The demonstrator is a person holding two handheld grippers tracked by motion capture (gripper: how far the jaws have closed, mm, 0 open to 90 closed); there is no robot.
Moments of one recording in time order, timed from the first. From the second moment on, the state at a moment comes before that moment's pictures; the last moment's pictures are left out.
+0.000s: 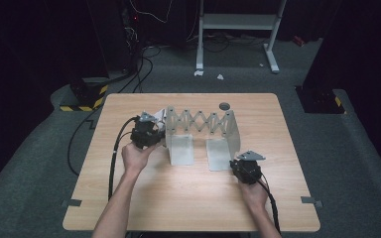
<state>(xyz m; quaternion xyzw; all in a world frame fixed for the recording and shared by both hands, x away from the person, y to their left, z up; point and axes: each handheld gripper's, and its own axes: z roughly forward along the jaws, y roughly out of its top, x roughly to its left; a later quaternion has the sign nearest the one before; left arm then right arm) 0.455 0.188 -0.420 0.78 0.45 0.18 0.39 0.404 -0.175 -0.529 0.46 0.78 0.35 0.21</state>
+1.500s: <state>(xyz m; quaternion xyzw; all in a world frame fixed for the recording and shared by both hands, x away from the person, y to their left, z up) 0.472 0.184 -0.479 0.81 0.47 0.12 0.34 0.403 -0.174 -0.529 0.46 0.79 0.35 0.21</state>
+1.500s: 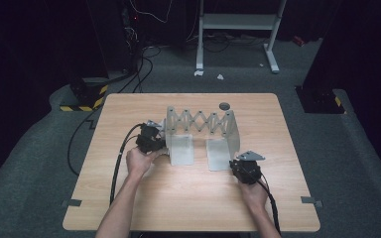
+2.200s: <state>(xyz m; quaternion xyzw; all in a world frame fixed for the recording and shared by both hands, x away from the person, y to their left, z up) 0.426 0.180 -0.498 0.81 0.46 0.11 0.34 0.404 -0.173 -0.529 0.46 0.79 0.35 0.21</state>
